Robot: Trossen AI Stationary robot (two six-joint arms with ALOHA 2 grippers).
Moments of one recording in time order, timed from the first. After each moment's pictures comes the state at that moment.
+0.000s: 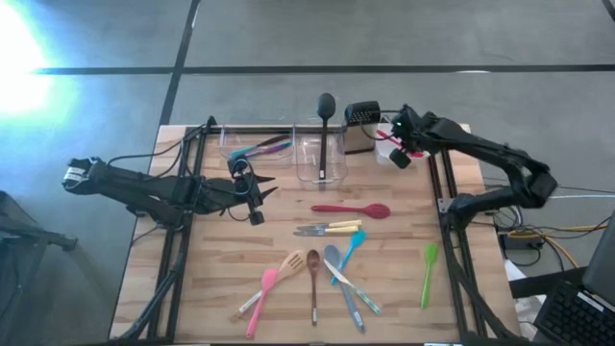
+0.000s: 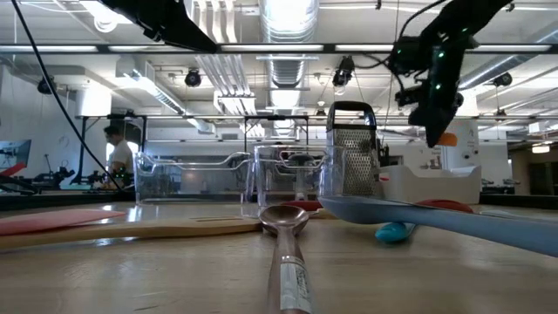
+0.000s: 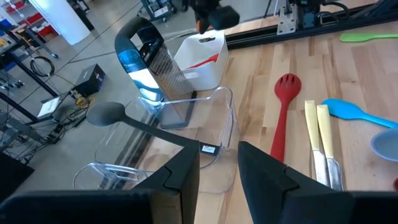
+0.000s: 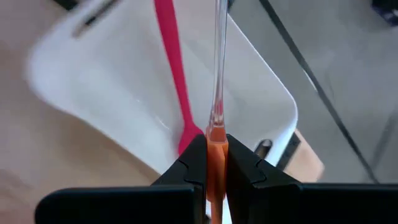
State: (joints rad) left arm -0.15 1.00 0.78 -0.17 -0.60 0.12; right arm -0.77 1.30 0.94 -0.84 0.45 -0.11
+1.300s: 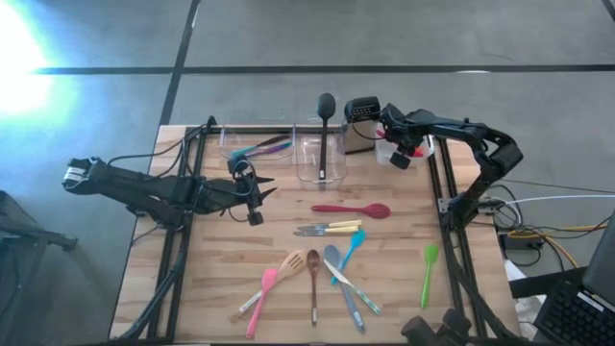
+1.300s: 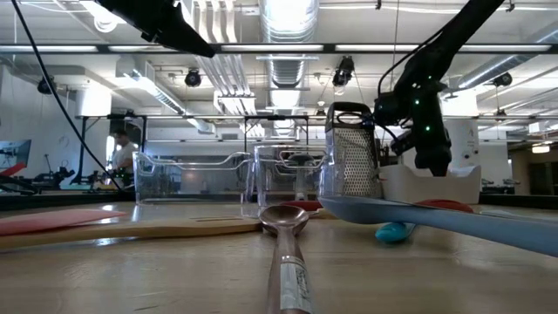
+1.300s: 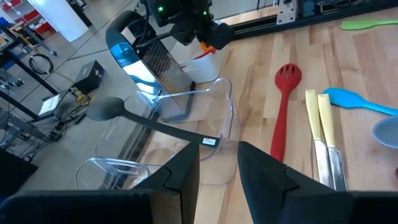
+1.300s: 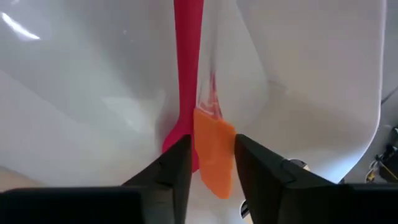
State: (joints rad) left arm -0.15 1.00 0.78 -0.20 -0.60 0.13; right arm -0.89 1.66 1.01 -0.84 0.46 -0.31
